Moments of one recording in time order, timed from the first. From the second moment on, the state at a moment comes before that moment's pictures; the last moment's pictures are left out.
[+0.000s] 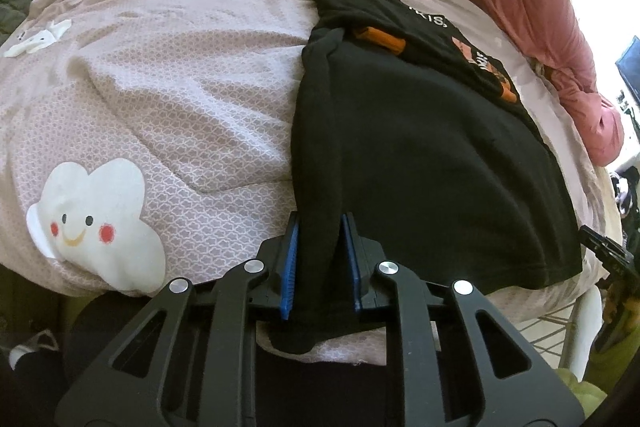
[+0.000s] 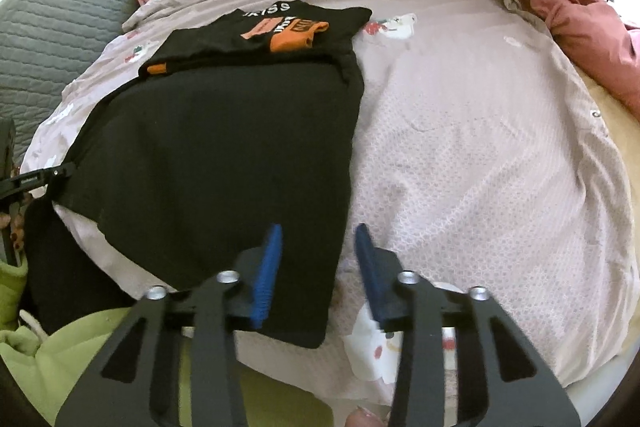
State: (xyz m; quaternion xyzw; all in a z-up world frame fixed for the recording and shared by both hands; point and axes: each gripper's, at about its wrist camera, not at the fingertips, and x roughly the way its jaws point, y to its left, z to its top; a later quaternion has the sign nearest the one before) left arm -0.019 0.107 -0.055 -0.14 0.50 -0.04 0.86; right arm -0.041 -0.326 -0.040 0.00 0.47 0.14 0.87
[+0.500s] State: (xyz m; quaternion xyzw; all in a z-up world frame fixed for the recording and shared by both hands) left arm -0.016 0.106 -0.058 -0.13 0.50 -0.04 0.85; right arm -0.027 -0.332 -0.062 0.04 0.49 0.15 0.86
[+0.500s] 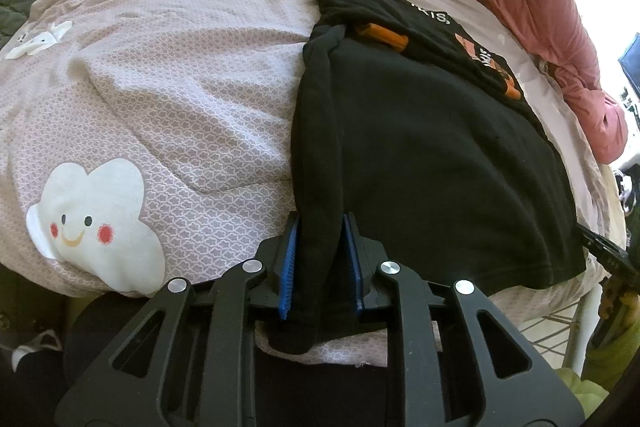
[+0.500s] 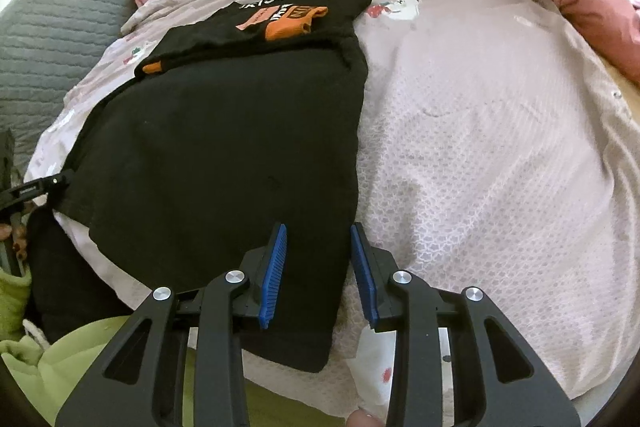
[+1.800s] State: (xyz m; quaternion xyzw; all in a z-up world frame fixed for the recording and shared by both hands) left arm -0.002 0.114 0.014 -0.17 0.40 -0.05 0.90; right arm -0.003 -0.343 0.013 0.09 0.34 0.19 0.92
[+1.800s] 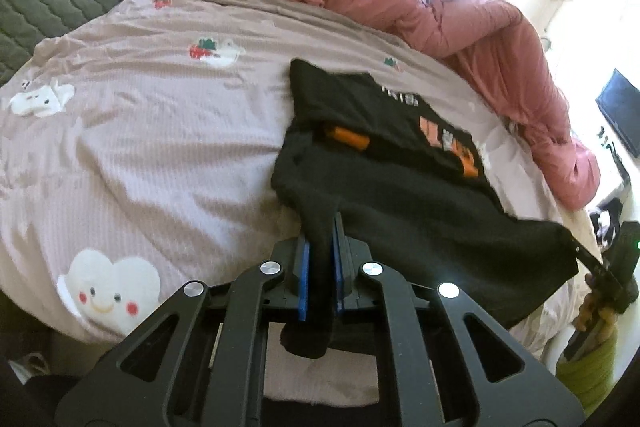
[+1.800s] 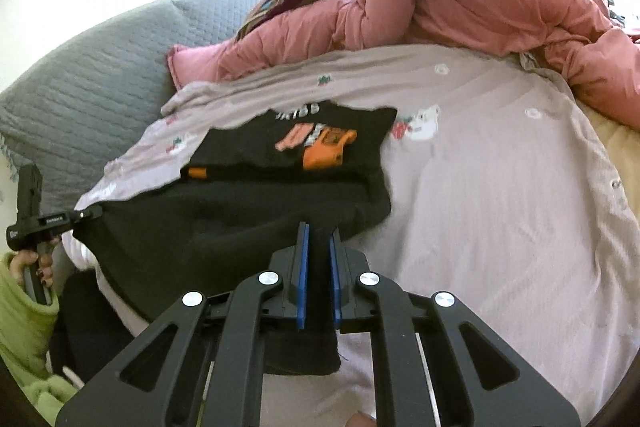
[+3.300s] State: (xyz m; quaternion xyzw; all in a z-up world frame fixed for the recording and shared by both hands) left arm 0.226 0.144 -0.040 -0.26 0.42 0.00 0.87; right arm 0.245 -0.332 -0.046 0.15 0.42 0.08 0.89
